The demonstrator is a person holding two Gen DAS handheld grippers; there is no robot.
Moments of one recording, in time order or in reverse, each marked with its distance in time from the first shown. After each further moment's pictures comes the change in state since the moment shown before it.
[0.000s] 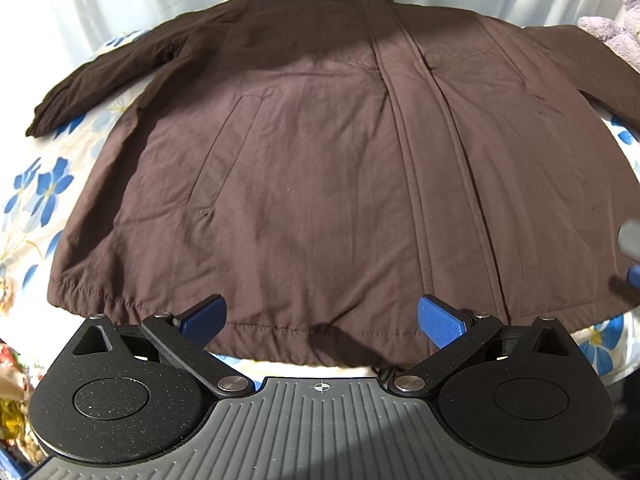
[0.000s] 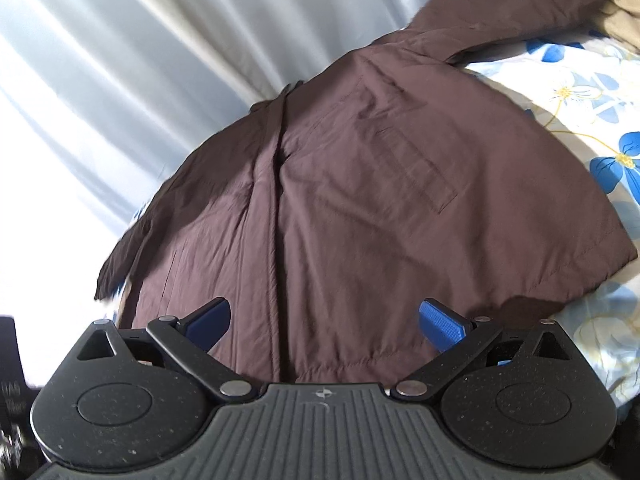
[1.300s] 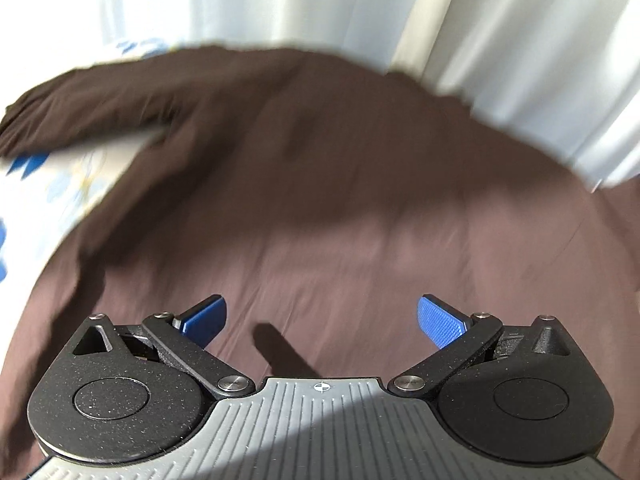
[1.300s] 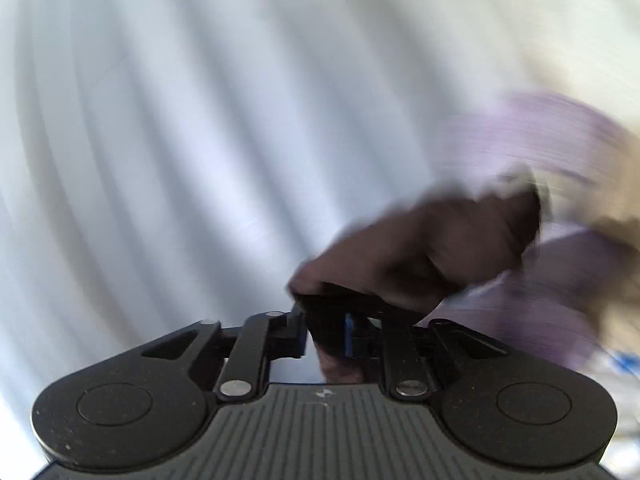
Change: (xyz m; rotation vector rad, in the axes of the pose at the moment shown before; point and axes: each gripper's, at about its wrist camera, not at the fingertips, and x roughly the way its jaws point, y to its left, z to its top) left arm 0.098 0.071 0.162 -0.279 -0.178 -0.097; right arm 0.088 0.028 0.280 -0.298 -0.574 -0.070
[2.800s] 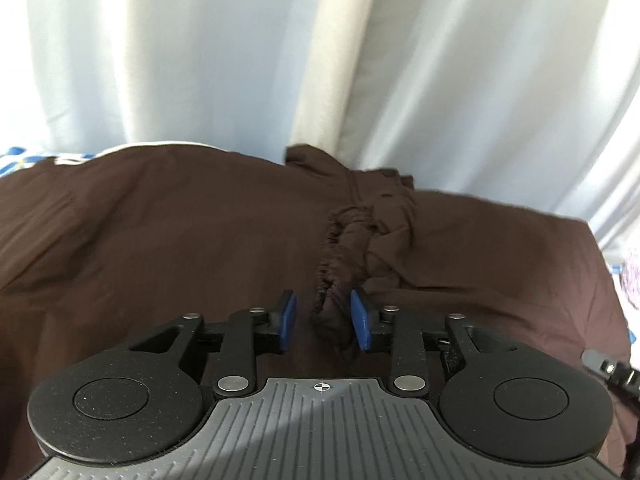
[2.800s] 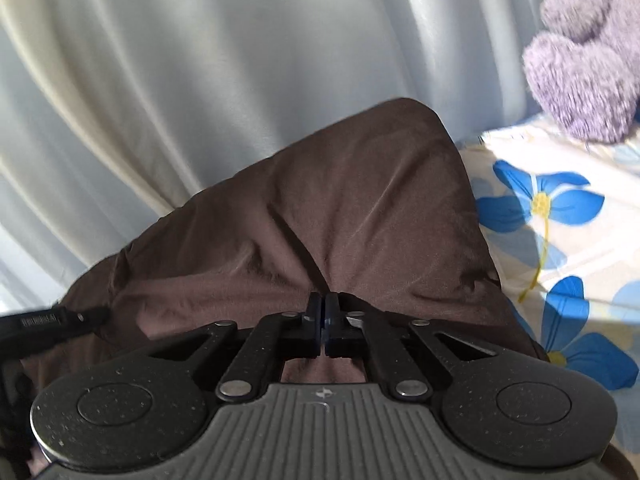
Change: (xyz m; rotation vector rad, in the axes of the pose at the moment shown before) left arm 0.131 -0.085 0.106 0.151 -0.130 -0.110; right arm 0.122 -0.002 -0.162 0.127 0.399 0.011
